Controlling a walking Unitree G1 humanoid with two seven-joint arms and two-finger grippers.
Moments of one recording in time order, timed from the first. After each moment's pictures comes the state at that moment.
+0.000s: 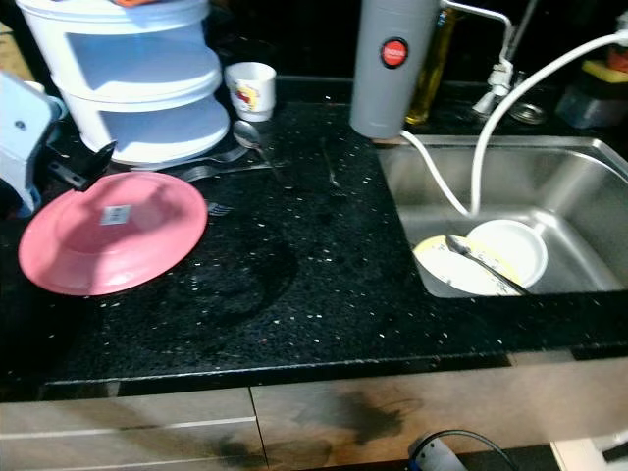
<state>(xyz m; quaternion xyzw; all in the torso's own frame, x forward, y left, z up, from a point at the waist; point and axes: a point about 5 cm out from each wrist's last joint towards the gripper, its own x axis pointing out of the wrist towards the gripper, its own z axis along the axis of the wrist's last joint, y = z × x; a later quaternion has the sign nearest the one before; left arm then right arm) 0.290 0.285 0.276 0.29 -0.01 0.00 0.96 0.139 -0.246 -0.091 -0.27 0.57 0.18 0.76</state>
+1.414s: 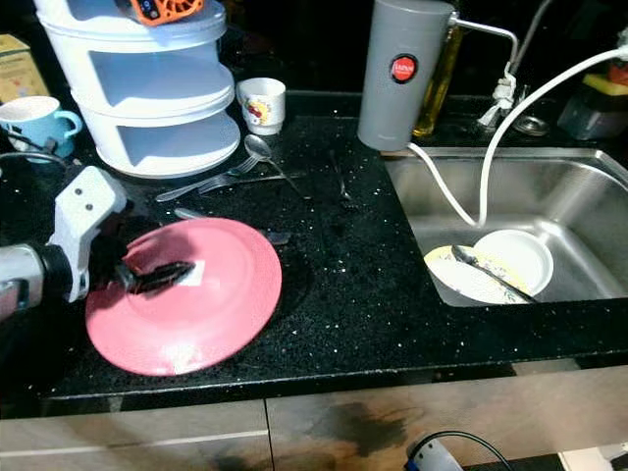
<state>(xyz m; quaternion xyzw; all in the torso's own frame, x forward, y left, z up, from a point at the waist) 0.261 0.222 0.207 0.22 0.17 -0.40 0.87 0.138 -0.247 -0.091 -0.26 0.57 0.16 0.76</state>
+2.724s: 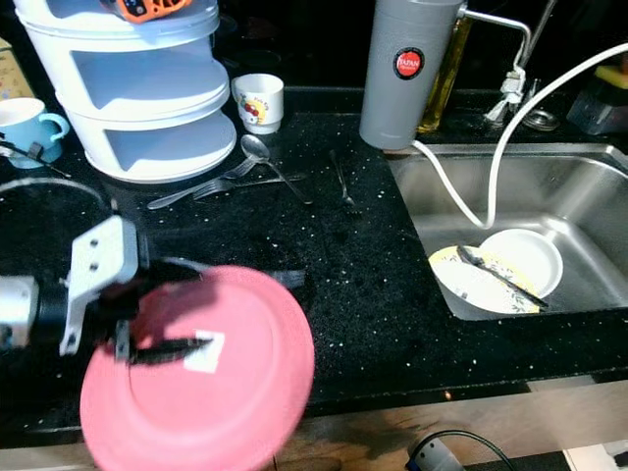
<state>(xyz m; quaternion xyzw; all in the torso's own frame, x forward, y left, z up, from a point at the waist) 0.213 0.185 0.217 0.23 0.16 -0.58 0.77 0.139 -0.247 -0.091 -0.26 0.57 0.16 0.76</state>
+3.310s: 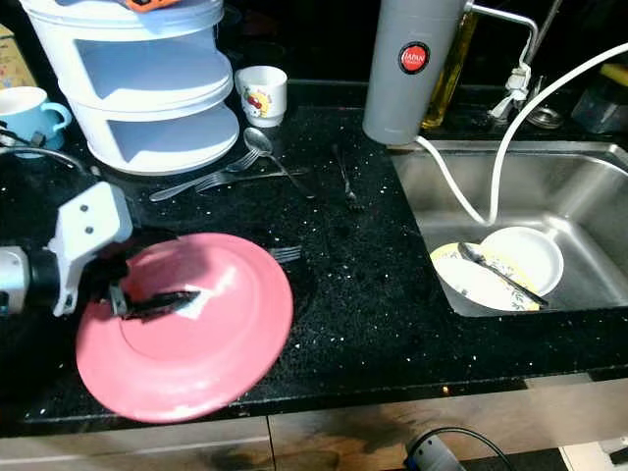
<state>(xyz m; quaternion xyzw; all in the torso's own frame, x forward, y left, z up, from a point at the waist) 0.249 0.213 0.234 0.29 0.12 -0.43 0.85 0.139 -0.247 -0.091 -0.26 0.57 0.16 0.76</state>
